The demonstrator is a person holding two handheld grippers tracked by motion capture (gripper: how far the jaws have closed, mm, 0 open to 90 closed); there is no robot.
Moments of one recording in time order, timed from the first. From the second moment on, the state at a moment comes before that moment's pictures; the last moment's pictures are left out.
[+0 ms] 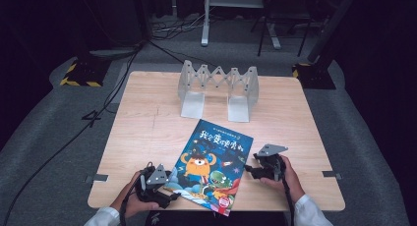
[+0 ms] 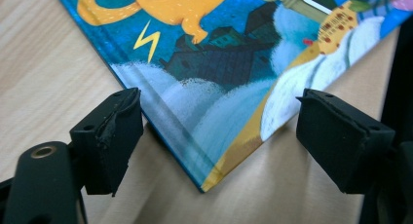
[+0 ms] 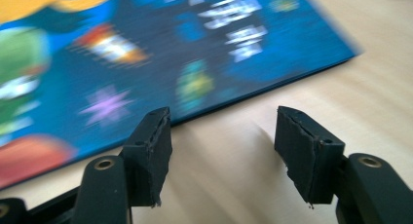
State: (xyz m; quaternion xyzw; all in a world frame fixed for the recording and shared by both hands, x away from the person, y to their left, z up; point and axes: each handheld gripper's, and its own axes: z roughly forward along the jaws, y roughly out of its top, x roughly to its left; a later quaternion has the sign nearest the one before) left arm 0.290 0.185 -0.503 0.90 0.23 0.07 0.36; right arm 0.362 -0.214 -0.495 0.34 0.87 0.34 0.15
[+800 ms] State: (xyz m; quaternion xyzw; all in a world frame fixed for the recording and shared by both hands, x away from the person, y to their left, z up) left arm 0.277 0.134 -0.504 0.90 0.19 0.04 0.38; right arm 0.347 -0.246 -0.495 0.35 0.86 0.34 0.16
